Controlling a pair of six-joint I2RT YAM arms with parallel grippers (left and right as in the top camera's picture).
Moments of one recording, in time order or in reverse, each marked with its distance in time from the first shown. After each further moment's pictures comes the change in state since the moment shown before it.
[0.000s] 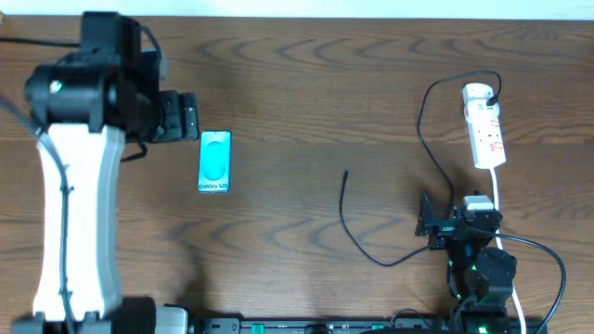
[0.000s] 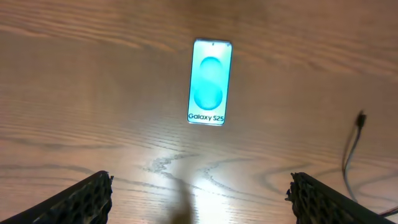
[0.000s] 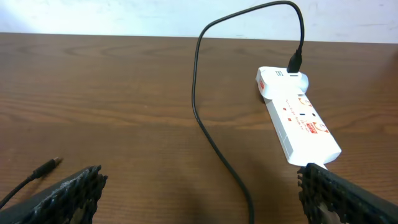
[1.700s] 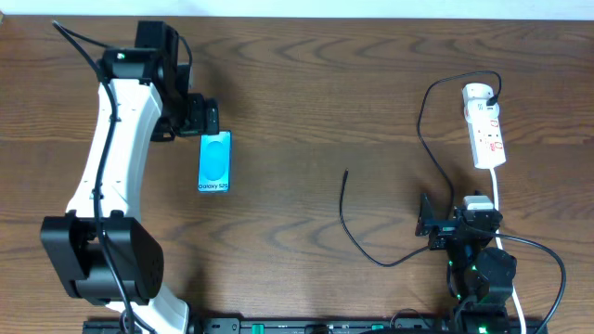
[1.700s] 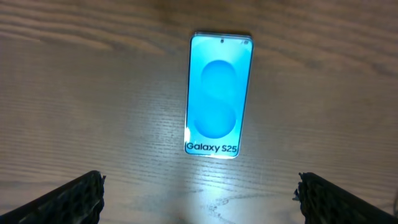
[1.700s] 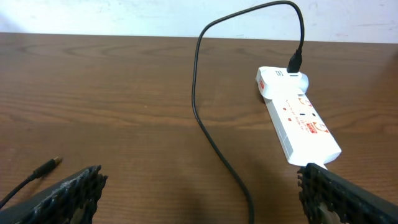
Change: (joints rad) left arm 0.000 0.206 -0.233 0.272 0.000 0.021; right arm 0.000 0.000 0.000 0.000 0.000 0.000
